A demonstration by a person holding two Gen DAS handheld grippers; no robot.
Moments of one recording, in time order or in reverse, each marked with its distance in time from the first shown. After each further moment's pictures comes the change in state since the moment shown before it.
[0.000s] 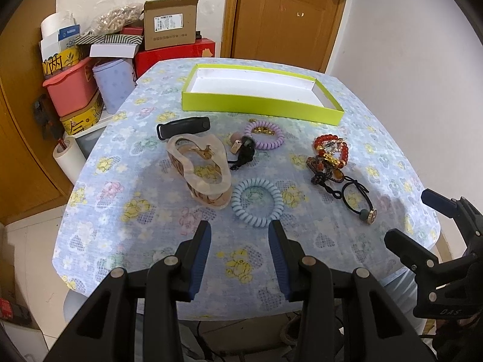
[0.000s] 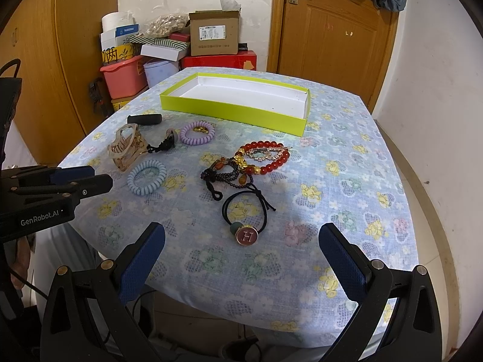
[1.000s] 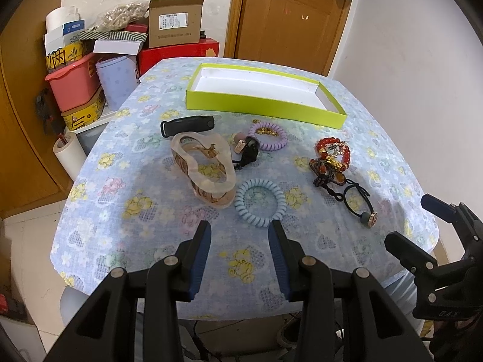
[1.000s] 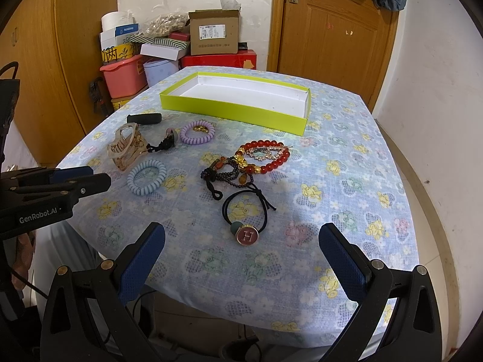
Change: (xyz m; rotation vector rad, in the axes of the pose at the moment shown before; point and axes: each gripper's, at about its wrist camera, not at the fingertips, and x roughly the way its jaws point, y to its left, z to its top) left arm 0.001 0.006 -0.001 -0.028 -0.003 -0.001; right arm 0.000 0.000 0.000 -0.002 0.001 0.000
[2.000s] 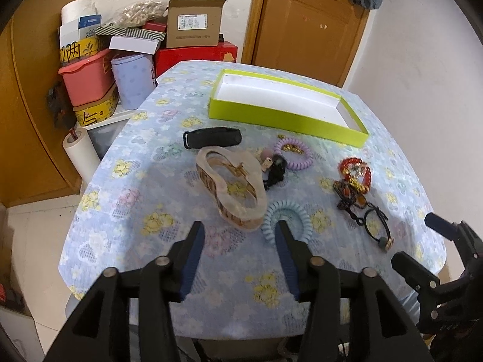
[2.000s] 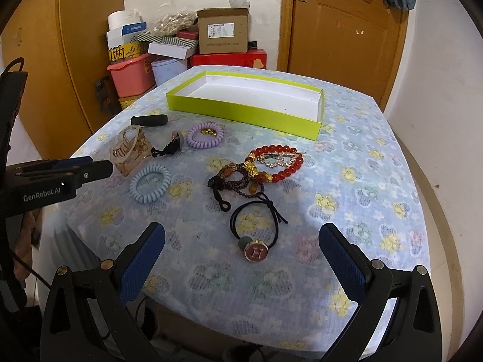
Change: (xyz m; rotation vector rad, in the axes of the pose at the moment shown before) left arm 0.008 0.023 0.016 -0.074 -0.027 0.034; right arm 0.018 0.000 0.011 -0.015 0.009 0.056
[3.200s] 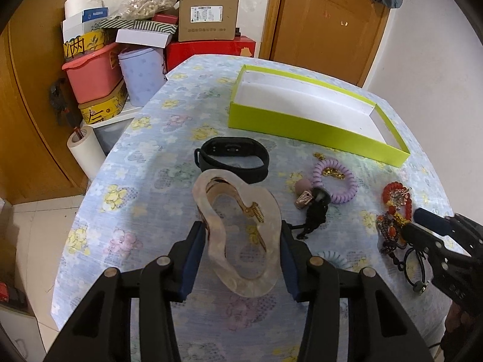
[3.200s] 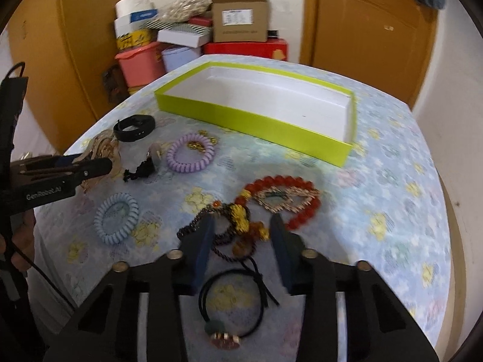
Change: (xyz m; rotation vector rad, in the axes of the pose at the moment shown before) left arm 0.051 0.015 0.032 -0.024 0.022 0.068; right arm 0.073 -0.024 0.046 -0.079 0.055 0.101
